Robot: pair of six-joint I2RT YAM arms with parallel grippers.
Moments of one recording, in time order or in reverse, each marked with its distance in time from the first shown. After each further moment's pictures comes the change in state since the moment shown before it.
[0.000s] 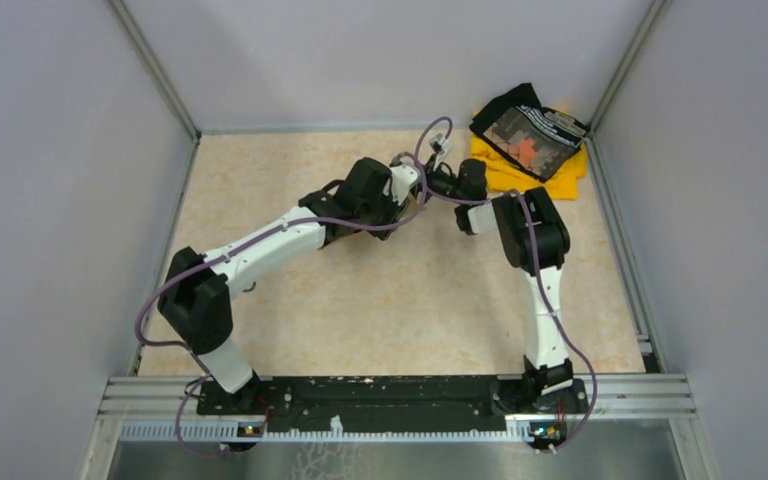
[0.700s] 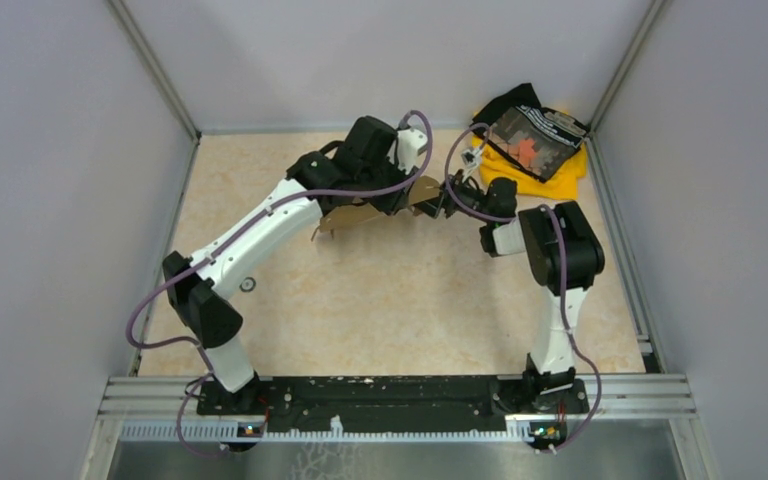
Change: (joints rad) left arm -0.003 0.068 0.457 -0.370 0.019 -0.026; right arm -0.071 -0.233 -0.337 0.174 -0.014 0.222
